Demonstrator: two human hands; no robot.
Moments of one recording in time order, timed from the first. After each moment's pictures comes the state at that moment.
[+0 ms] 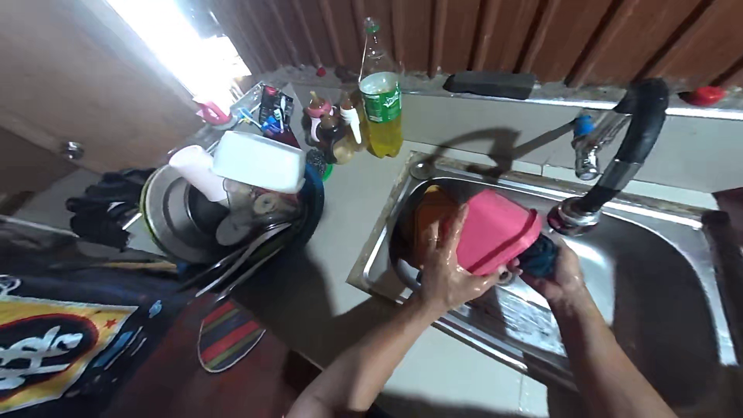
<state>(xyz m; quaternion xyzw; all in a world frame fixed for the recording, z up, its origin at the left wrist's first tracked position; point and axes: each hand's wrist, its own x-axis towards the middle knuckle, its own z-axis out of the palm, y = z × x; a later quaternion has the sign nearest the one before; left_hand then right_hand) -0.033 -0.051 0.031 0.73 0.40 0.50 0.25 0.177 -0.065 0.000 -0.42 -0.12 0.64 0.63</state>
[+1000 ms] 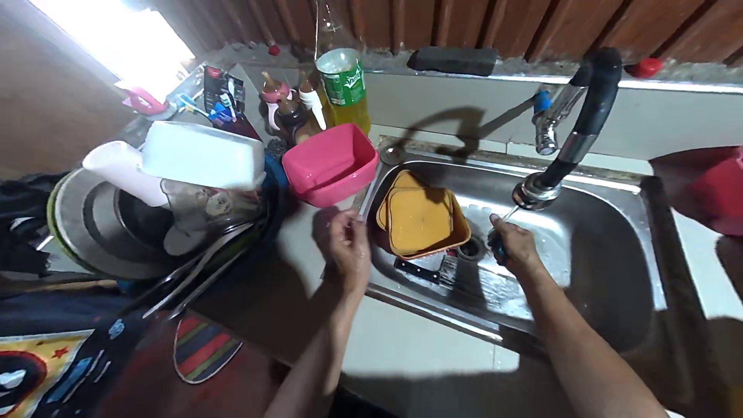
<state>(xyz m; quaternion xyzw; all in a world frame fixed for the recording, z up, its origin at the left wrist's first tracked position) -0.115 -0.017 0.013 0.53 0.53 0.59 0.29 0.188 -0.062 -0.038 -0.72 -0.15 0.43 0.52</state>
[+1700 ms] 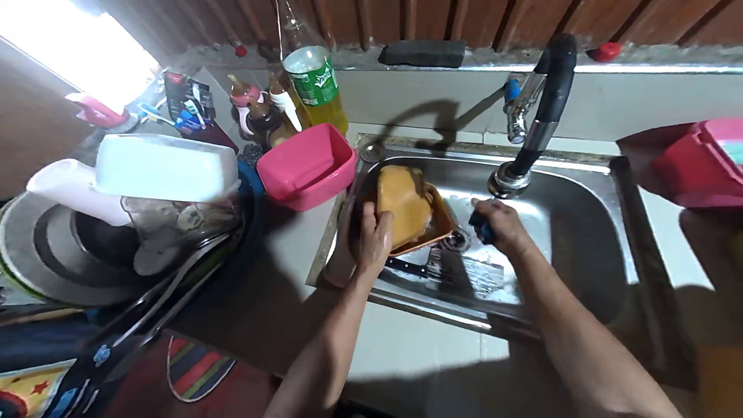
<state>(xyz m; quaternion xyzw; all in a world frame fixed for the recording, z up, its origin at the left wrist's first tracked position) -0.058 -0.012 0.028 0.59 0.55 0.38 0.45 0.199 -0.056 -0.015 -0.69 -0.20 0.47 0.52</state>
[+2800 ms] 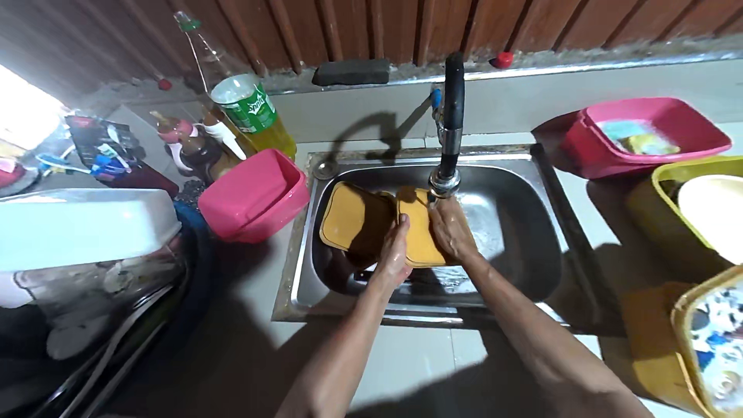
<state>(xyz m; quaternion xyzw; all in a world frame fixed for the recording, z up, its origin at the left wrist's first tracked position) 0.034 -0.043 0.011 0.38 0.38 0.27 0.80 0.176 -0.081 -0.015 -0.73 -0.51 0.17 0.42</state>
